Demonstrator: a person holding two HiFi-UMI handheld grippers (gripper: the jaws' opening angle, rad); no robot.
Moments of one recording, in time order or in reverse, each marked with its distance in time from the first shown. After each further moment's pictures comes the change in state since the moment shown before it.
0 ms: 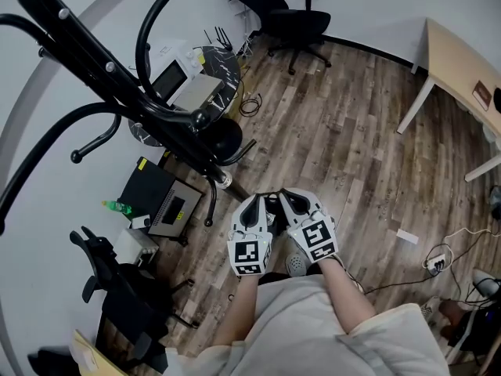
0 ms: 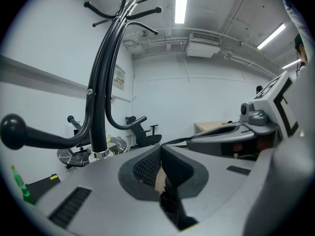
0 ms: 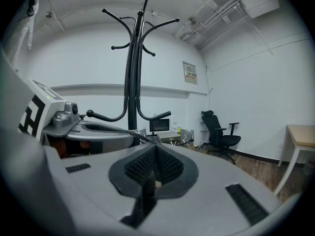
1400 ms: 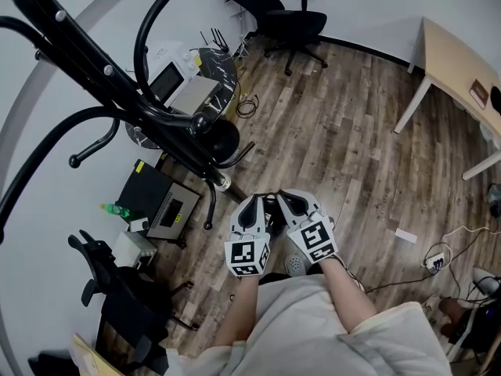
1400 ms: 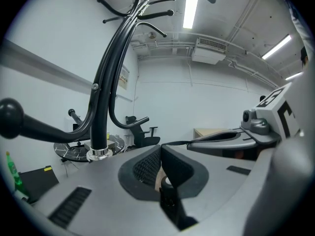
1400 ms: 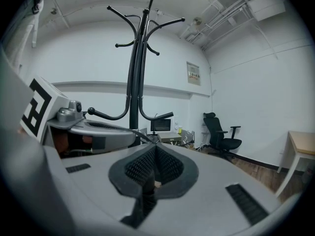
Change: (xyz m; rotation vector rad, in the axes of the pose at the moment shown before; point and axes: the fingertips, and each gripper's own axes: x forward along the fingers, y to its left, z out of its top) left arm 0.002 0.005 0.002 -0.089 -0.029 -0.011; right arm 0.003 0.003 0.002 -0.047 0.006 0.013
